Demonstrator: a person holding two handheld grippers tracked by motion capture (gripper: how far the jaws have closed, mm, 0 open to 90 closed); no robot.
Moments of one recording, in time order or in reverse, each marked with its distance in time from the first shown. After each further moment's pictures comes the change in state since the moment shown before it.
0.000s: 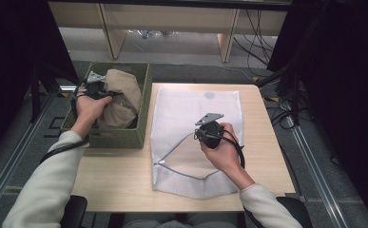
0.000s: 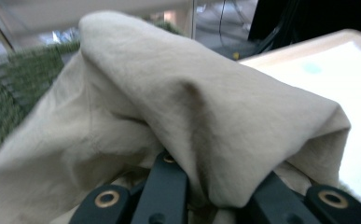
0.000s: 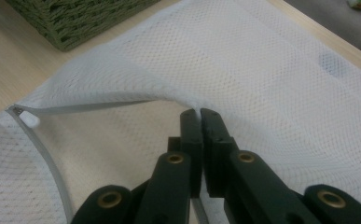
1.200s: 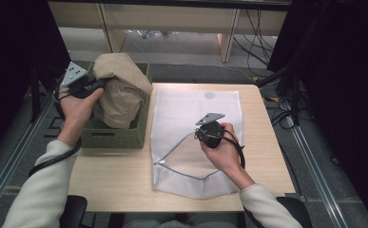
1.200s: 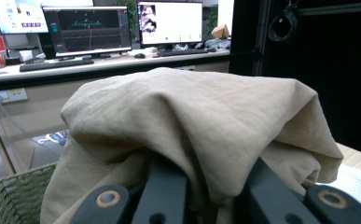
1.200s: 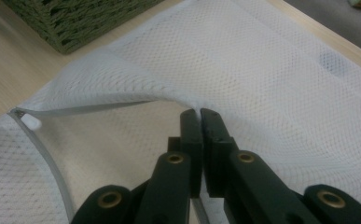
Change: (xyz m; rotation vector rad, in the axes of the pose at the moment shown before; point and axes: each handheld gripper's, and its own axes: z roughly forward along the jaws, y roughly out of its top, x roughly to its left) left arm -0.026 0.030 -0.071 -0.382 -0.089 0.035; right arm 0.001 -0.001 0.000 -0.007 0.003 0.036
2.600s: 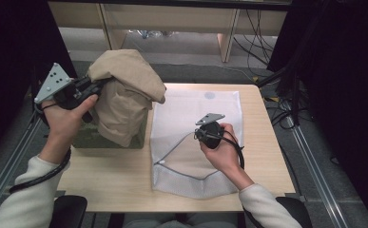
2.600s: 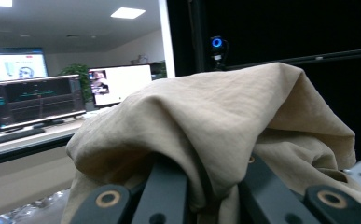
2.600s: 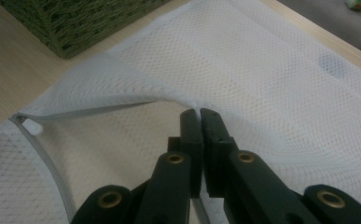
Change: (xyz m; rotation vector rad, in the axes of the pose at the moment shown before) left arm -0.054 0.046 -0.061 -0.201 -0.227 0.095; right arm -0.001 -0.001 0.001 -0.016 0.010 -0.023
